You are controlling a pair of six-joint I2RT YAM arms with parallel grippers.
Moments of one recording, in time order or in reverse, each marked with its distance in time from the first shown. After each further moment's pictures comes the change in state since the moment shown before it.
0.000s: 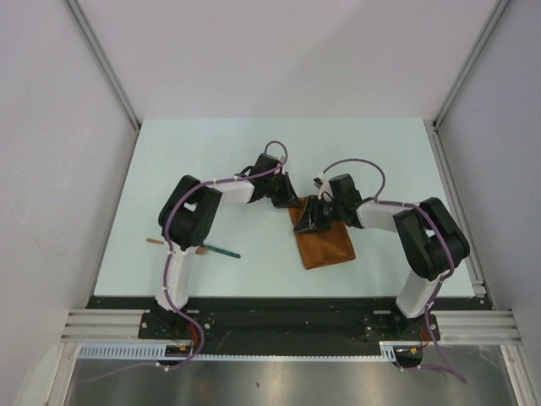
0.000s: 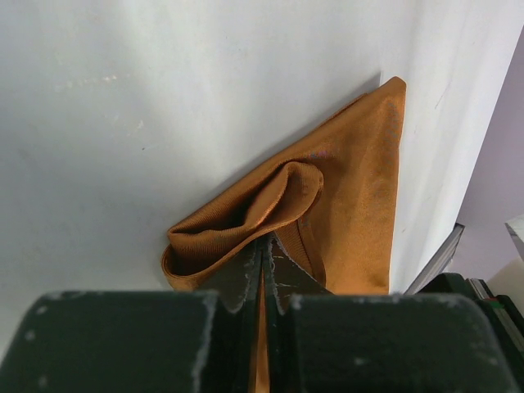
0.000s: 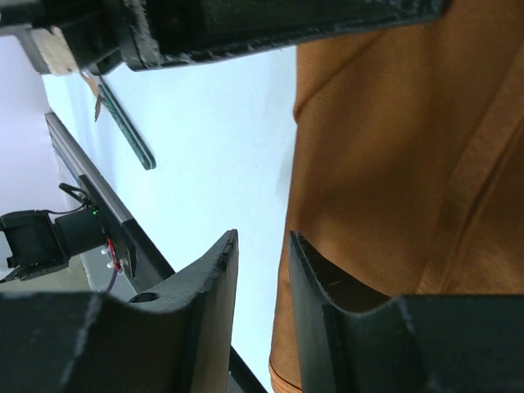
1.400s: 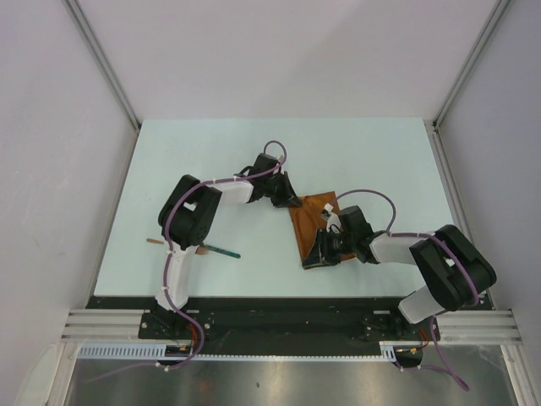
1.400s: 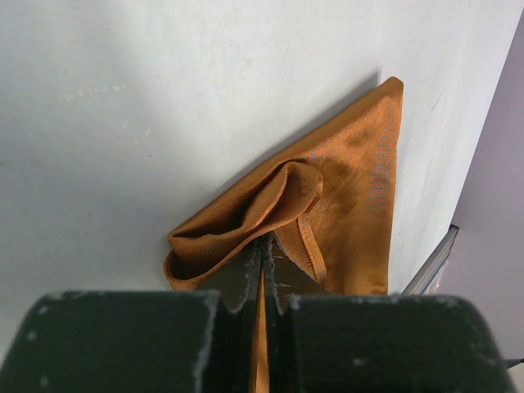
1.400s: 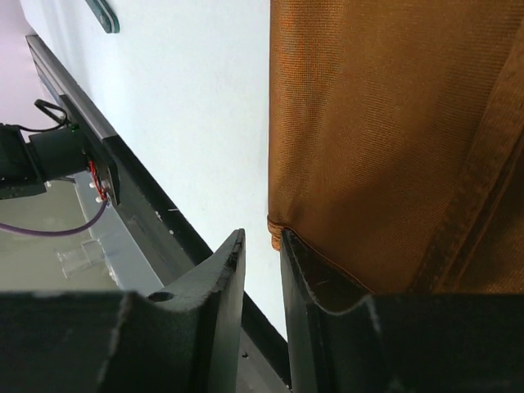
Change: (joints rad) left arm 0.009 0.006 -0.005 0.019 0.009 -0.008; right arm 0.078 -0.237 -0.378 0.137 -0.027 0.071
